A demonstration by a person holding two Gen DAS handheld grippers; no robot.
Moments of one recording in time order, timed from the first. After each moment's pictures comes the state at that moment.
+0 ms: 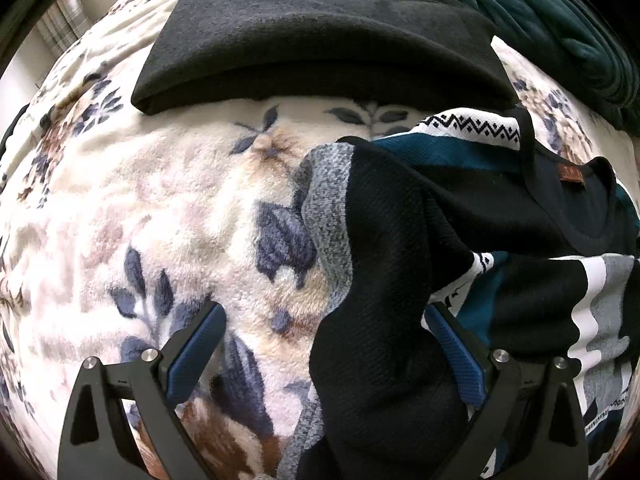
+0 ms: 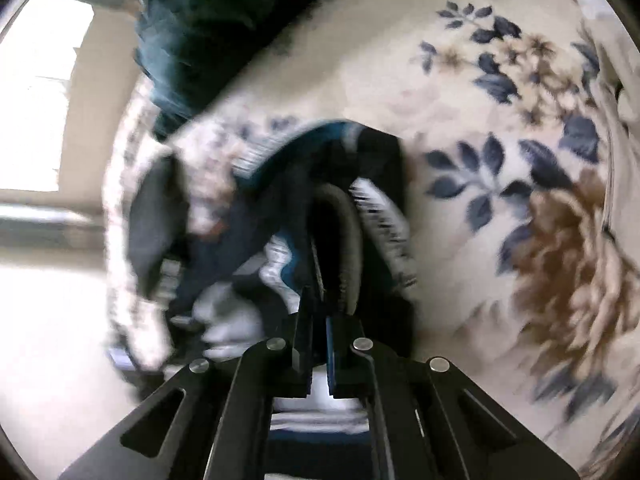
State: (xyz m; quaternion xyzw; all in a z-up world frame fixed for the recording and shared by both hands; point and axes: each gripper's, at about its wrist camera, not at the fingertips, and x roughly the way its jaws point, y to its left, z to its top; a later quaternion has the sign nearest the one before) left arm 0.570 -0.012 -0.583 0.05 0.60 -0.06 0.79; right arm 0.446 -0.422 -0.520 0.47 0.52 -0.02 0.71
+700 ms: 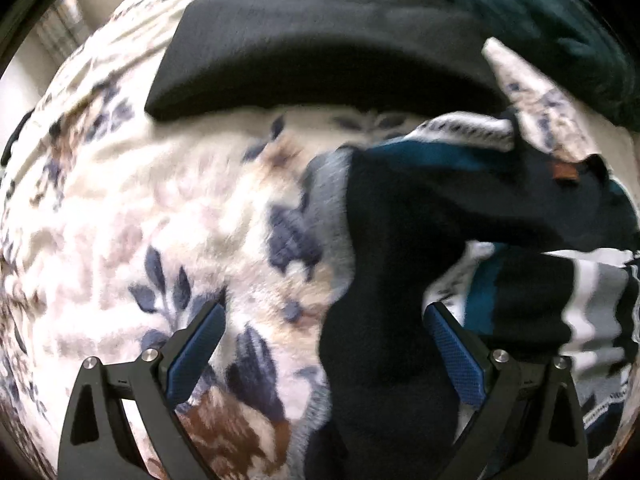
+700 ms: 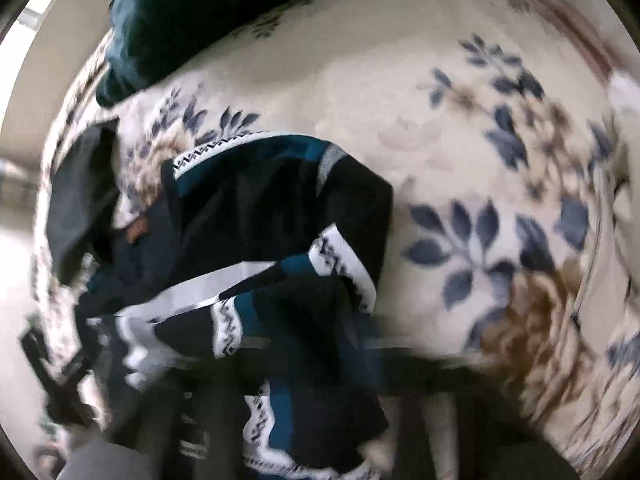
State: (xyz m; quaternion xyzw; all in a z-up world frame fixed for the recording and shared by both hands) left arm 0.564 -0.006 -0.577 0.05 0.60 -0.06 0.79; right arm 0.518 -0.405 -0.564 0.28 0.61 -0.10 0.74
